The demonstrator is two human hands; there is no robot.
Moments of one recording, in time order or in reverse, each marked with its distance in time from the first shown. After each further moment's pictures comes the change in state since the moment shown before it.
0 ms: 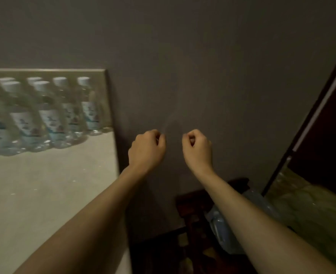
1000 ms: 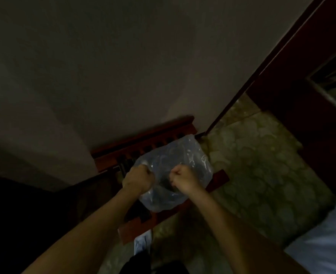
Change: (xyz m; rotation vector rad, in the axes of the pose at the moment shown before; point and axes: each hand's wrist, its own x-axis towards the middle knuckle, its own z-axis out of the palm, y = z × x) left_hand -0.020 0.035 0.487 0.136 -0.911 -0.451; right_hand 0.046 0.457 -0.110 -0.257 -0.720 0.837
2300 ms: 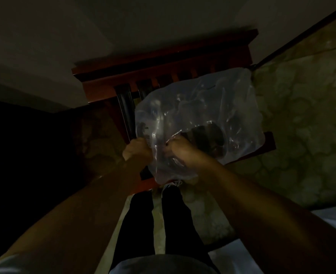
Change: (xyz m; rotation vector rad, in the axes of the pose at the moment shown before) left_hand 0.134 -0.091 0.159 0.112 -0.133 -0.429; right_hand 0.152 0.103 0.114 0.015 -0.478 0.311
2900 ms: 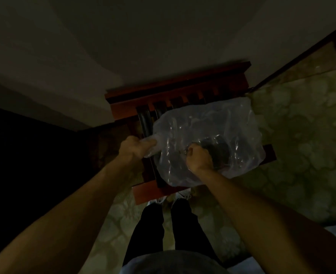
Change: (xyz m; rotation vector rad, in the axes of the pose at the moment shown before) left_hand -0.040 -0.048 -0.097 -0.633 -0.029 -0.011; right_hand -0.056 -0.008 0.009 -0.406 0.443 -0.130
